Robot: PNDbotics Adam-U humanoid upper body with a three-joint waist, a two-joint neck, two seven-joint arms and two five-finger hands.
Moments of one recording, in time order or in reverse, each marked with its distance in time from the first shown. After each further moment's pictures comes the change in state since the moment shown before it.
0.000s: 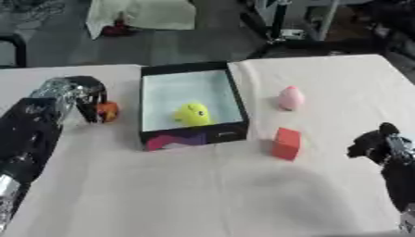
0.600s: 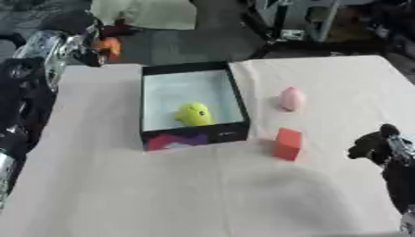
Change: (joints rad) left arm -0.106 0.006 -0.002 -0.182 0.151 -0.043 0.158; right arm 0.005 0.000 0.000 0.000 0.000 0.000 0.000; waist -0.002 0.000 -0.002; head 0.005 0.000
